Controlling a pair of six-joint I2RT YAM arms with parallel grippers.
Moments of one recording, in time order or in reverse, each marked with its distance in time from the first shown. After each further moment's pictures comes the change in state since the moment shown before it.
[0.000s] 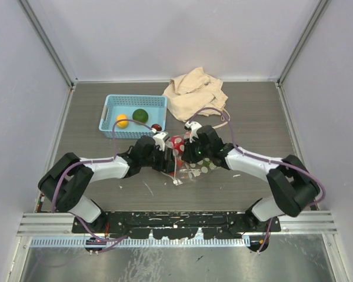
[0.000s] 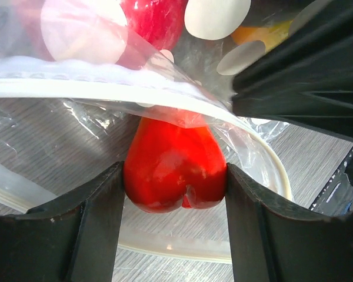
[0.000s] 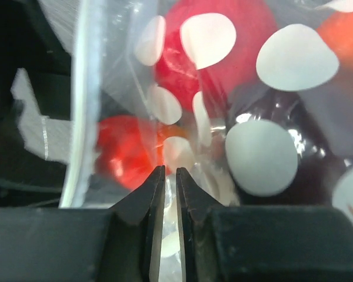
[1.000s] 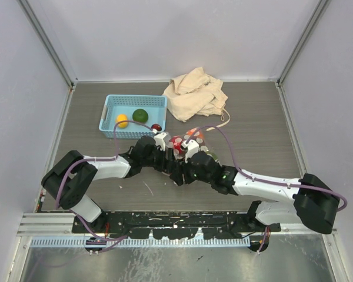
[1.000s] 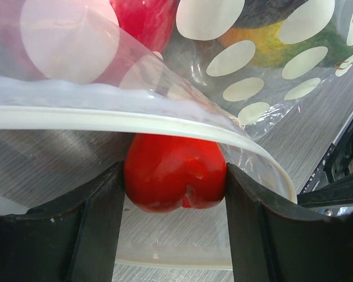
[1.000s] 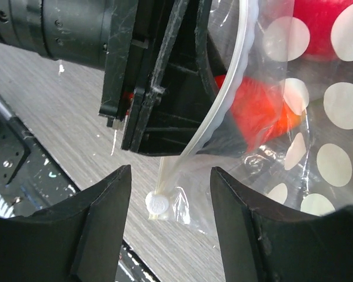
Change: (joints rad) left arm 0.007 0.039 -0.006 0.067 0.061 -0.056; right arm 0.332 -0.316 -0.204 0.073 0.268 0.229
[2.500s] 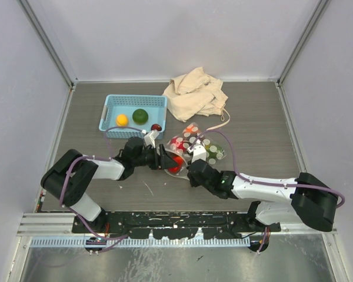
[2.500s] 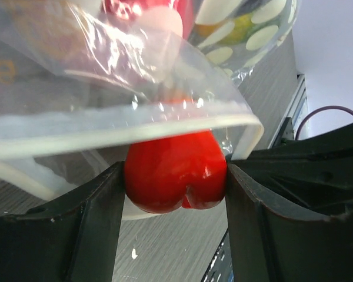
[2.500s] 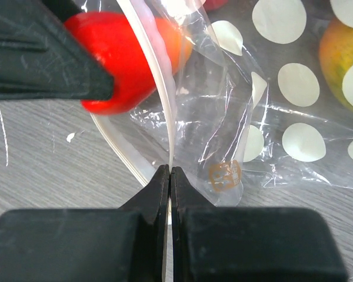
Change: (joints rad) left arm 0.121 0.013 -0.124 0.285 0.181 -0.232; right arm 0.075 0.027 -0.043 -0.133 0.341 0.051
